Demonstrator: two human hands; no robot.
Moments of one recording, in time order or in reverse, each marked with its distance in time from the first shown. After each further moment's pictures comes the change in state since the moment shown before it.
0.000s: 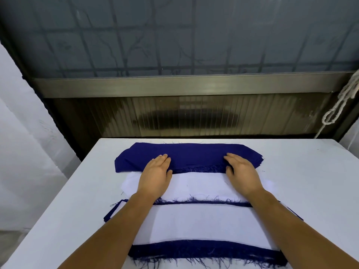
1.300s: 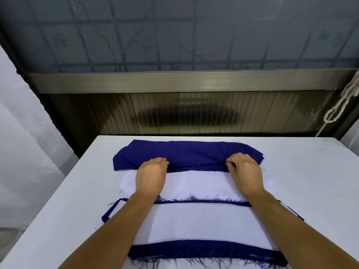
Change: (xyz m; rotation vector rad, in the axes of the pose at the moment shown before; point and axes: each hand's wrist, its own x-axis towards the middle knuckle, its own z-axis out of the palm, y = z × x) left_hand -0.007 0.006 -0.010 0.005 0.251 0.029; right_hand -0.005 -0.011 -0.008 0.014 0.193 0.013
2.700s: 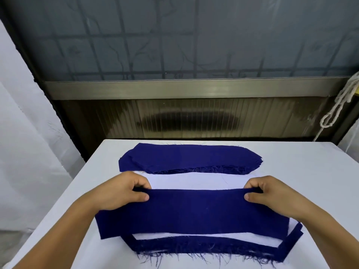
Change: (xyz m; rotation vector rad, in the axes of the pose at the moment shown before) left_hand -0.031 -0.038 -0.140 -0.524 -0.814 -0.001; right_hand -0.047 -0.015 -0.125 0.438 -0.707 0.175
